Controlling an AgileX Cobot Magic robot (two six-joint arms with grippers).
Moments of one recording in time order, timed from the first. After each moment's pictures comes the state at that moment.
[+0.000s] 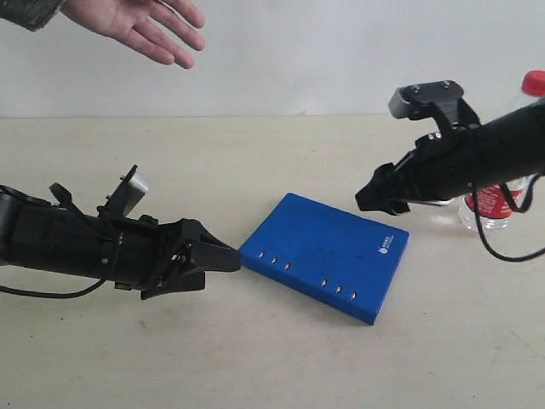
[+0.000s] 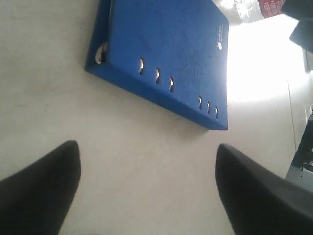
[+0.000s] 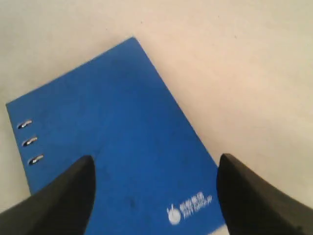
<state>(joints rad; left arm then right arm) -0.40 1.93 -0.74 -1.75 0.80 1.41 0.04 1.73 -0.94 1.13 0.46 -1.29</state>
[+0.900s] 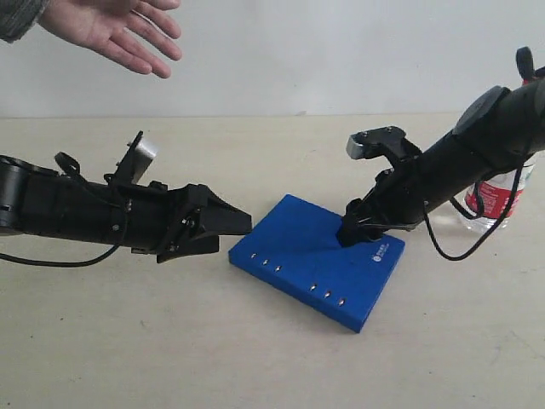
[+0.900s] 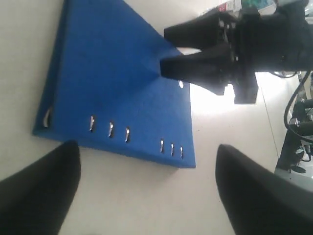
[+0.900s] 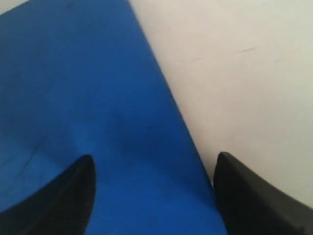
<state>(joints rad) -0.40 1.93 -0.84 -1.74 0.84 1.41 0.07 2.05 -1.18 0.82 0.59 -1.04</state>
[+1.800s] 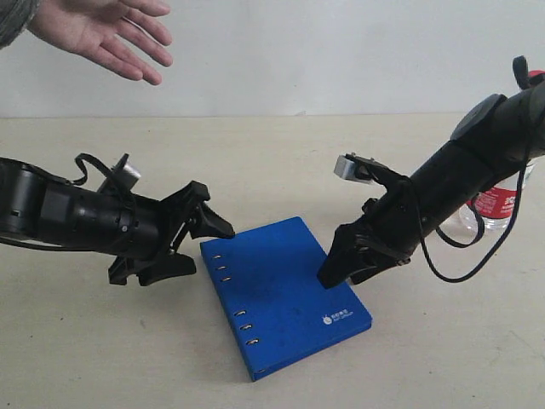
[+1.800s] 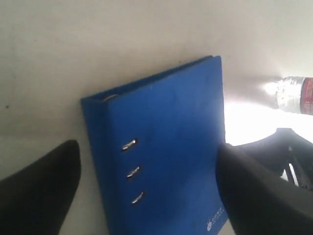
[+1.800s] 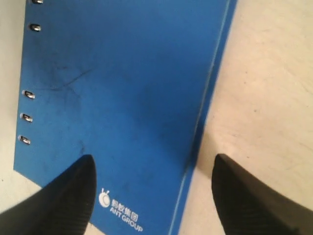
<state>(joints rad) -0.44 1.93 -0.83 -1.74 0.56 1.01 0.07 2.07 -1.17 0.87 0.96 -0.99</state>
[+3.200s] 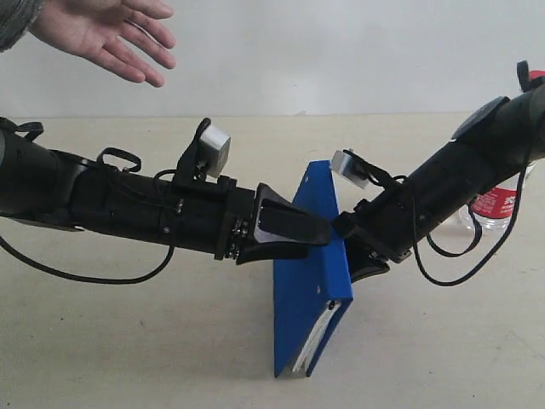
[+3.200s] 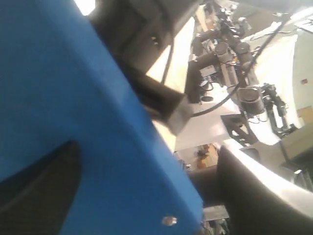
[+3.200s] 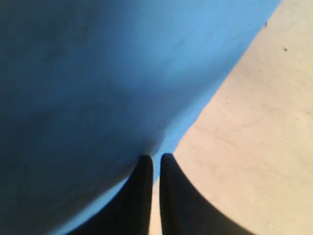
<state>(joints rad) -0.56 1.98 -0.94 -1.75 1.16 1.48 0.07 2.08 -1.16 0.99 1.13 -0.99</state>
